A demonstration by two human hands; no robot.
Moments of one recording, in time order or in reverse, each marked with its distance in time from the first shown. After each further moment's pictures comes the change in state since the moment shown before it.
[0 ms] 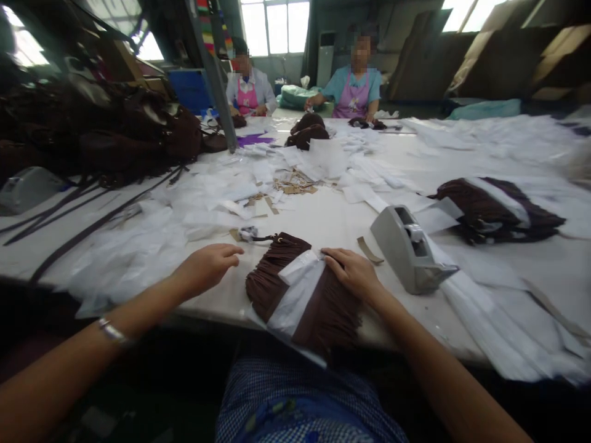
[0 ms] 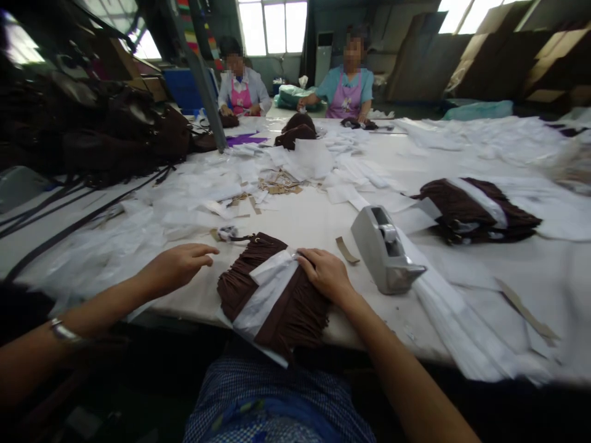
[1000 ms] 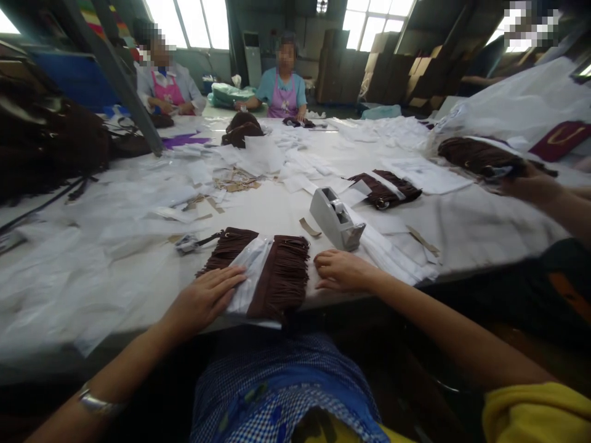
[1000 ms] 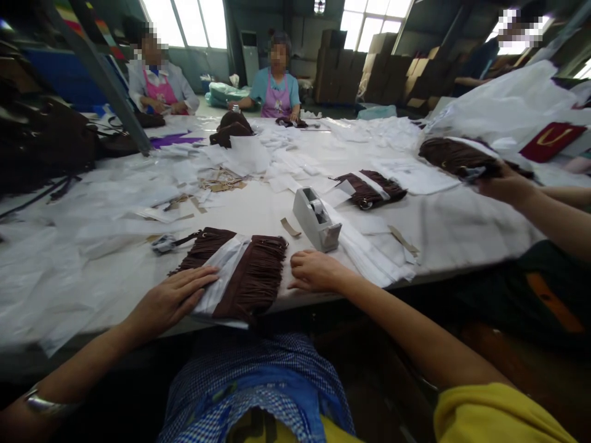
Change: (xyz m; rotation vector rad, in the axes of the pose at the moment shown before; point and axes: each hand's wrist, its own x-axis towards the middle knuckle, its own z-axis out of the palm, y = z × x) left_hand 0.005 0.090 0.045 -0.255 0.142 0.224; right_hand -0.096 0.012 -0.075 -0.368 -0.275 -0.502
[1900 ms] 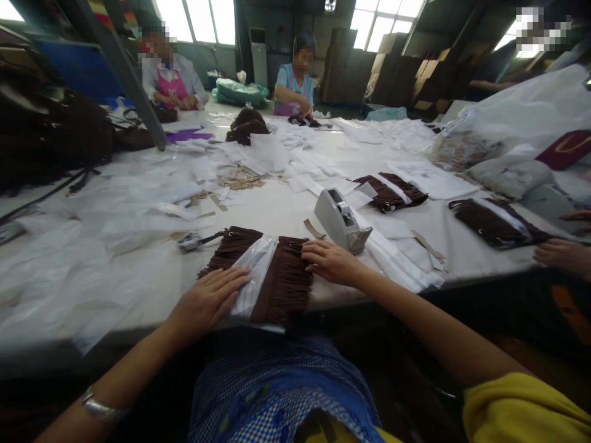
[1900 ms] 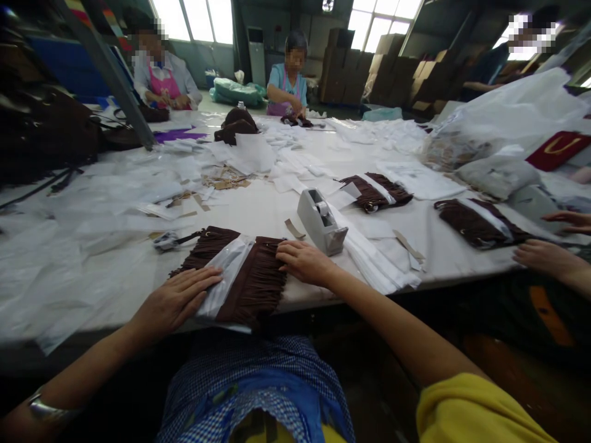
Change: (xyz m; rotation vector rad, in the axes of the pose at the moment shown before) left_hand -0.004 0.000 0.008 0.010 0.008 -0.021; right_hand 0.029 0.015 0.019 0.034 0.157 0.108
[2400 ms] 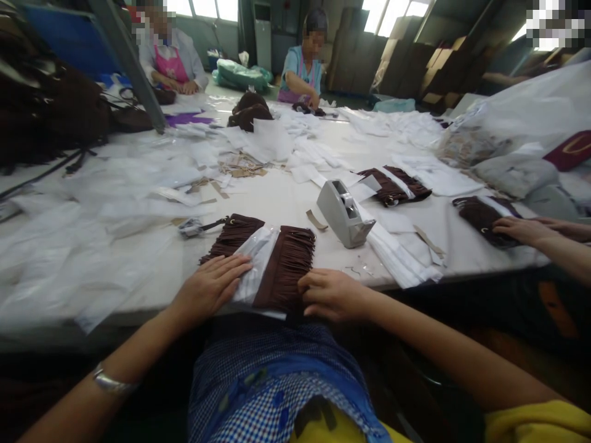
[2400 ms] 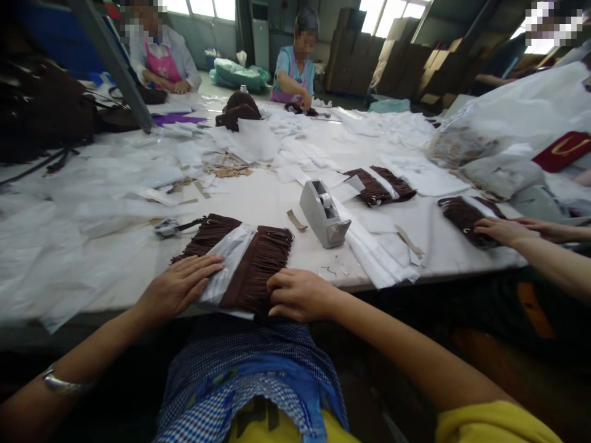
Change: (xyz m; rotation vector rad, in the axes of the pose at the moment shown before) left_hand 0.000 0.001 0.003 -0.031 0.013 -0.028; right_hand -0.017 -0.075 -0.017 0.246 -0.116 -0.187
